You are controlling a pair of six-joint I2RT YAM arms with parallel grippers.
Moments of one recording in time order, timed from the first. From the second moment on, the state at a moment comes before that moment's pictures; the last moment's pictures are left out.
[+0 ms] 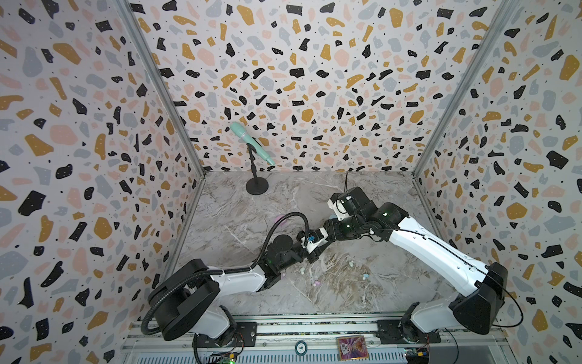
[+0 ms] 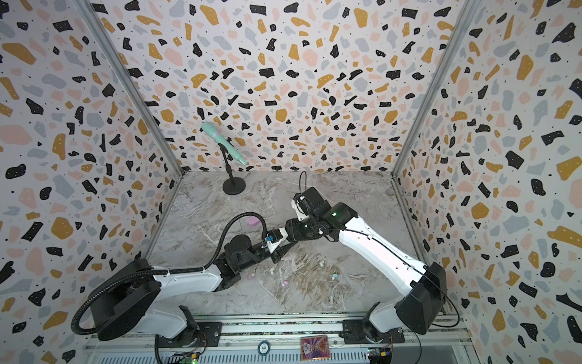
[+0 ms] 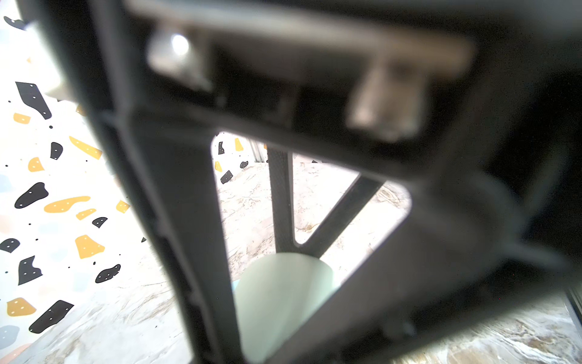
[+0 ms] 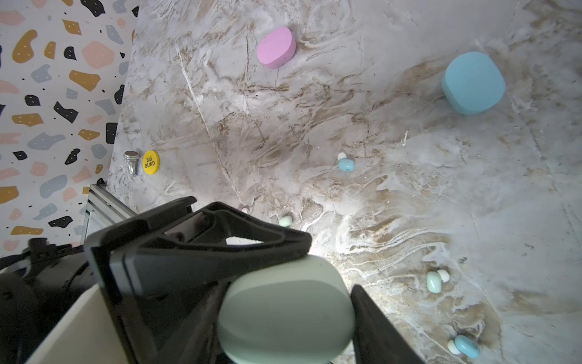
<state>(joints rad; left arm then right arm) -0.86 1.43 0.52 0.87 0.20 0.26 0.76 1.43 1.39 -0.92 -0.22 0.52</state>
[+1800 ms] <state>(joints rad) -0.81 1.39 0.61 0.58 0.74 0.14 0.77 1.11 1.26 -1.01 -0.28 -0.27</state>
